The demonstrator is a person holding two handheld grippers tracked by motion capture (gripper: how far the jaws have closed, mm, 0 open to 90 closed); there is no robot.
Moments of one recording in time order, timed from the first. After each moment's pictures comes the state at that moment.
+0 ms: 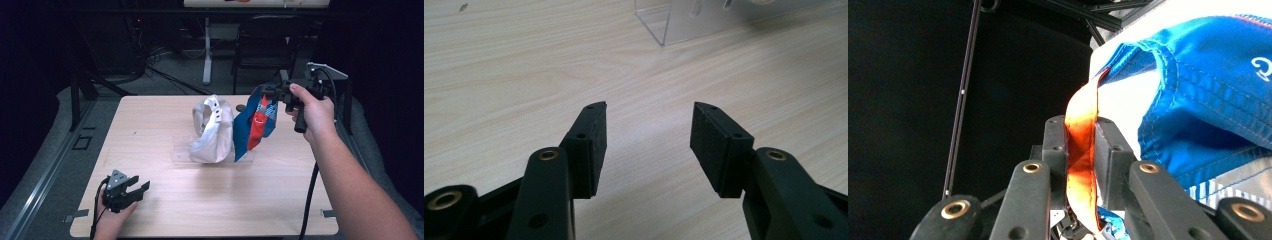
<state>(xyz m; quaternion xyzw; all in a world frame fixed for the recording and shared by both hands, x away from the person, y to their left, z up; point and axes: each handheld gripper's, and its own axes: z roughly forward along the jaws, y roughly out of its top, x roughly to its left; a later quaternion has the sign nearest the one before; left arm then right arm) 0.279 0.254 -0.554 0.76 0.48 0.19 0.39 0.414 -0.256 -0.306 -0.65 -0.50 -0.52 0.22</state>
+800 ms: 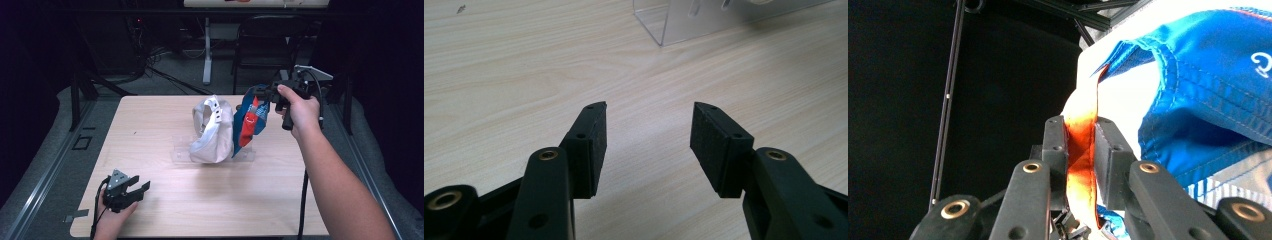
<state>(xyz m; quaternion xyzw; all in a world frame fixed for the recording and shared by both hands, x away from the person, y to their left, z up) 0.279 0.254 -0.554 0.77 0.48 0.19 0.39 0.437 -0.241 -0.329 -0.66 -0.51 -0.50 0.22</state>
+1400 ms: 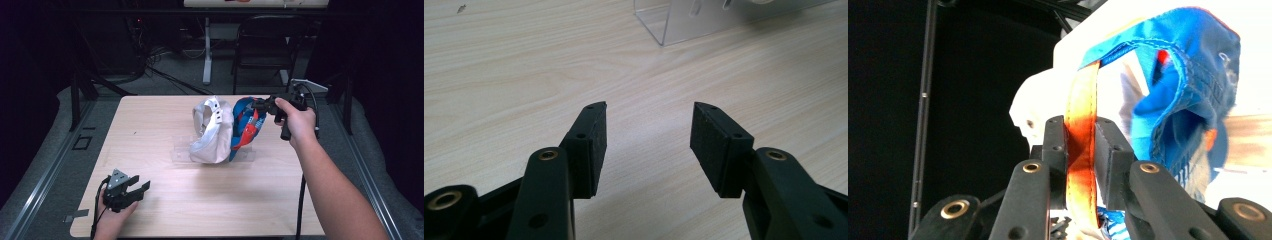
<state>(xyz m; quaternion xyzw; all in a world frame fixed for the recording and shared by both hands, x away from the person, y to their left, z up) 0.280 0.253 -0.555 0.76 0.48 0.20 0.39 0.438 -0.246 -0.369 -0.68 -0.51 -0.47 0.22</state>
